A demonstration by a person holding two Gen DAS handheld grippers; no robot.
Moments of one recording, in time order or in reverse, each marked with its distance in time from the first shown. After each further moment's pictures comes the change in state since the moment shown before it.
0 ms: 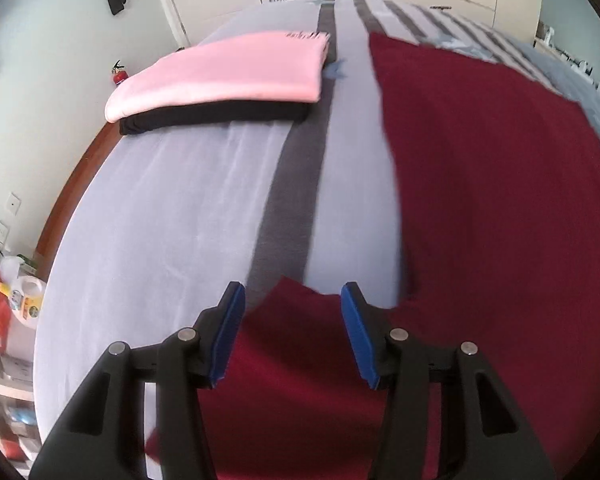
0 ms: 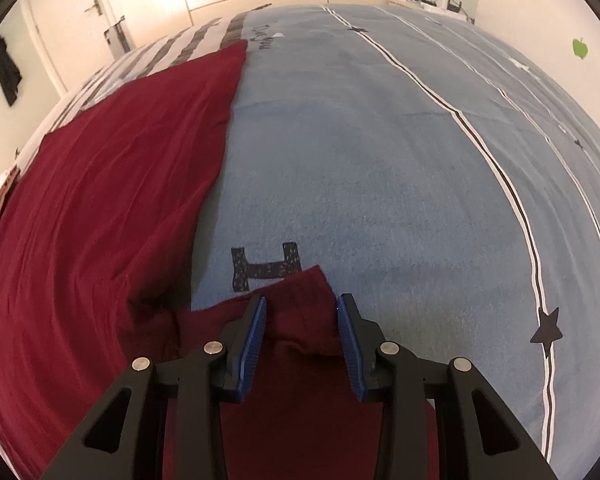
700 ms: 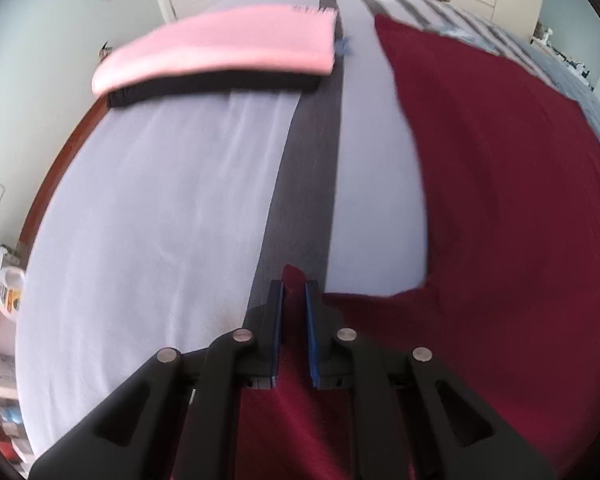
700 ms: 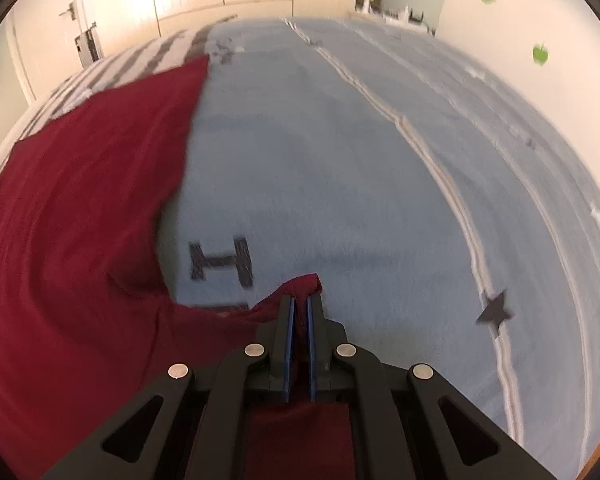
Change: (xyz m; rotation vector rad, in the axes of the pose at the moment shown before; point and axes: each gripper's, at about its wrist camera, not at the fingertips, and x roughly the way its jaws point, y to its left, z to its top) left arm 0.013 0.022 -0.008 0.009 0.019 -0.042; right arm -0.014 -0.013 -0.011 0.067 -0.007 -0.129
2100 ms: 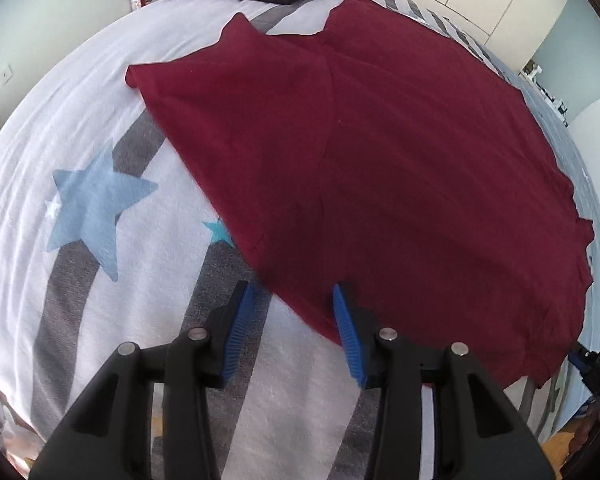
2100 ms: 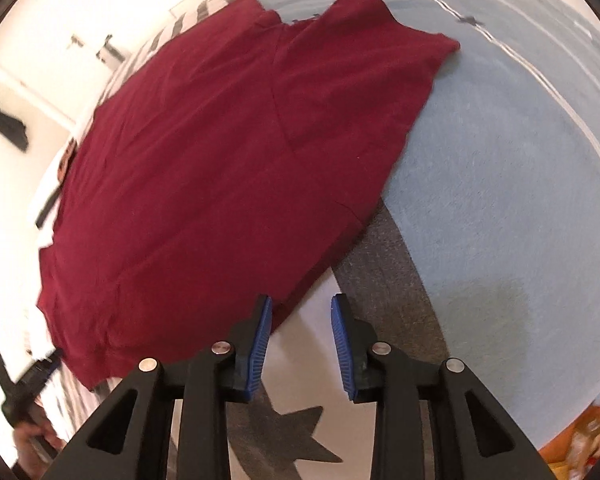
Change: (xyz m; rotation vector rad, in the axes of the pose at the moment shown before) left arm -0.101 -0.065 -0.215 -0.244 0.054 -0.177; right arm -0.129 0.042 -0.240 0.235 0.163 0.304
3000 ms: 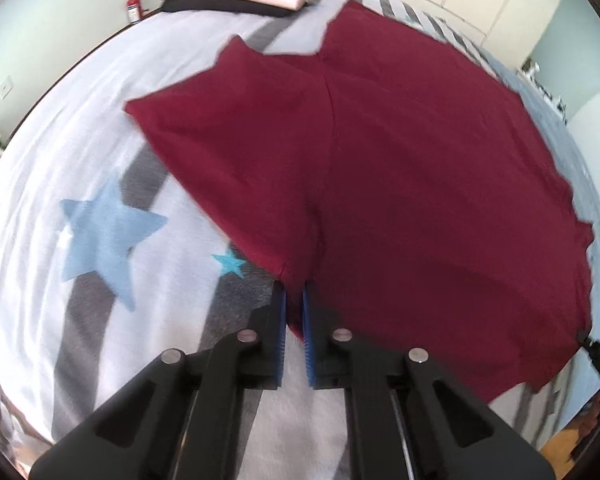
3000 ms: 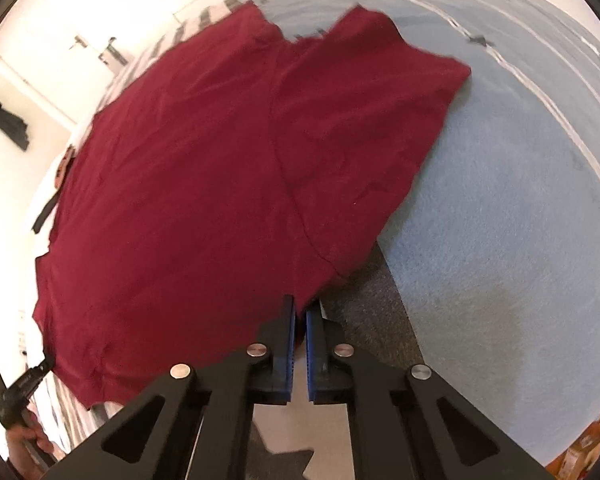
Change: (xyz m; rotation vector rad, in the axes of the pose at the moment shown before) left arm -0.013 -0.018 0.013 0.015 -0.021 0.010; right arm -0.006 0.004 0.023 -0.049 -0.042 -0.021
